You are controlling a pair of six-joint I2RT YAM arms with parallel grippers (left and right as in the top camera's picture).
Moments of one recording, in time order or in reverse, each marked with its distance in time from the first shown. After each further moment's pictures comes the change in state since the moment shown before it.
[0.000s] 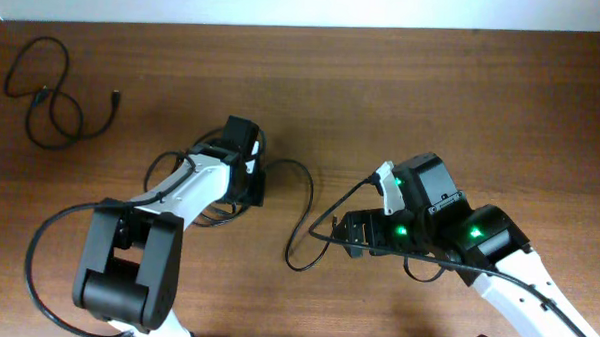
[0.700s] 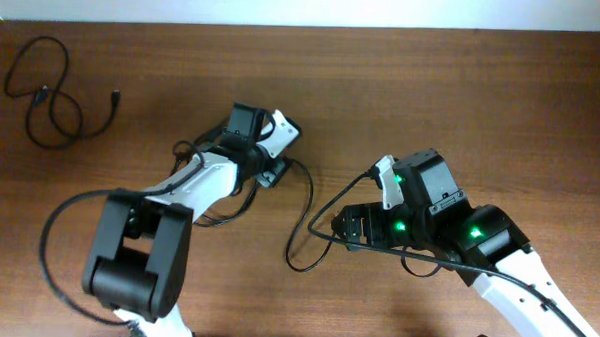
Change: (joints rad) left arm -0.026 0.054 0.015 0.378 0.178 0.606; right arm 0.000 0.000 0.000 0.060 0.018 0.000
